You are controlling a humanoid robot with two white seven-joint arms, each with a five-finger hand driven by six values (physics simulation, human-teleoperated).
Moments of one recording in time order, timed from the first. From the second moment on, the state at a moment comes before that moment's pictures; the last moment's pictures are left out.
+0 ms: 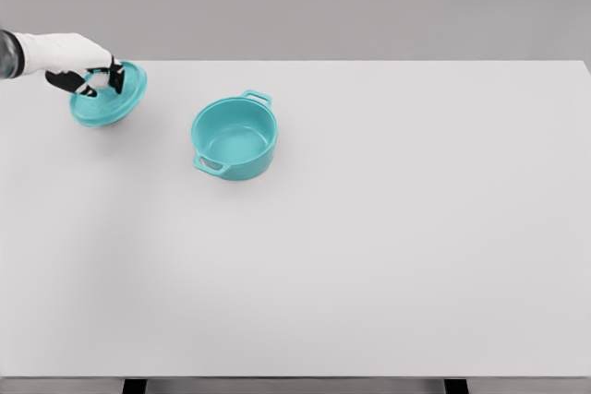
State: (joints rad) left arm -1.08 0.64 -0.79 -0.78 -0.61 -0.61 -0.58; right arm 0.03 0.00 0.50 -0.11 0.16 -0.04 0.31
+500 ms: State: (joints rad) left arm -1.08 0.64 -0.79 -1.05 -0.58 -0.61 -0.58; right arm 0.03 0.00 0.50 -0.11 0.16 -0.04 0.31
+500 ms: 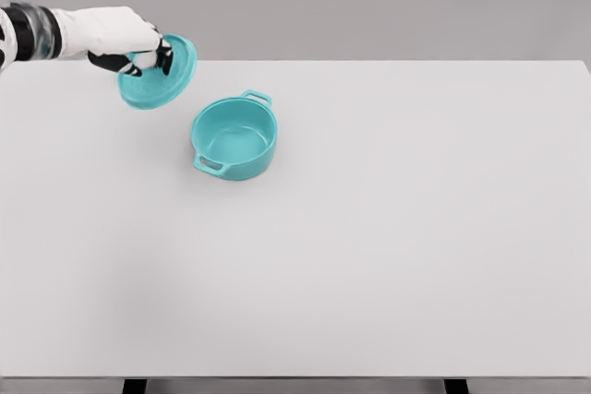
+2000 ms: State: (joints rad) left arm -1.06 0.59 -0.96 -1.26 -0.56 -0.61 -0.58; right arm 0.03 0.00 0.50 -0.11 0.16 -0.04 0.31
